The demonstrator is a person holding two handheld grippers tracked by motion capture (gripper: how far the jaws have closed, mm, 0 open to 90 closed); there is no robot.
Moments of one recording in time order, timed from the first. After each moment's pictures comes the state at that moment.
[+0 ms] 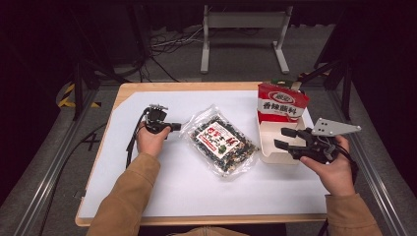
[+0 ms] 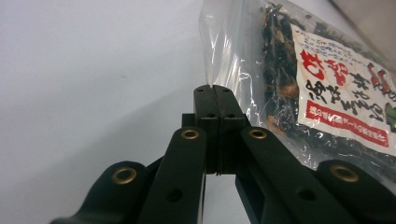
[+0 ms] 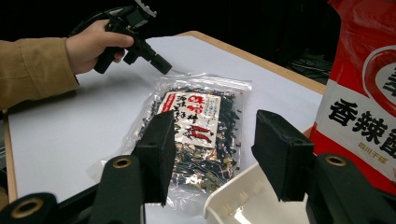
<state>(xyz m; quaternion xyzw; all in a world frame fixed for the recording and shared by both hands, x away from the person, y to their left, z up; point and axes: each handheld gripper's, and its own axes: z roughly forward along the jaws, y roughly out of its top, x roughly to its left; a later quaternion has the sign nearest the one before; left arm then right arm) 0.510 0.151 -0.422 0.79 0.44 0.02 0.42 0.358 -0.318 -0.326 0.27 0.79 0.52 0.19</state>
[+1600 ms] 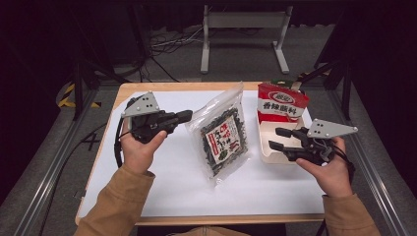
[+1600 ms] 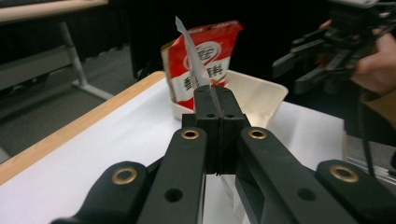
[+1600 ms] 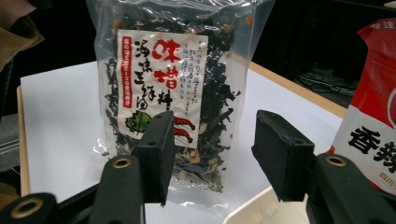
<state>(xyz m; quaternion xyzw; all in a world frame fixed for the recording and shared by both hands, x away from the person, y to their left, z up) 0.375 0.131 -0.268 0.77 0.20 0.13 0.59 0.350 -0.302 -0.317 0.24 0.79 0.53 0.19</state>
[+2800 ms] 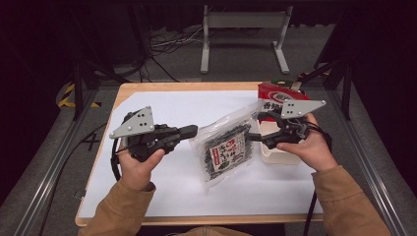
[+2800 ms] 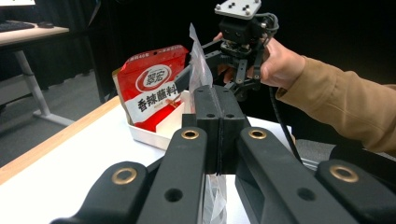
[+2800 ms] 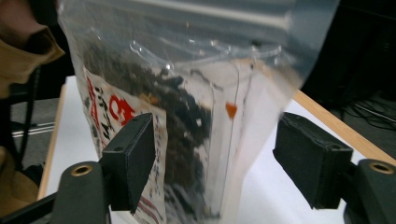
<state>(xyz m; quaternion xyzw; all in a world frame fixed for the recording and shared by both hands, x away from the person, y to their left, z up) 0.337 0.128 -0.265 0.76 0.14 0.10 0.63 0.403 -0.250 -0.297 0.13 0.82 0.54 0.13</state>
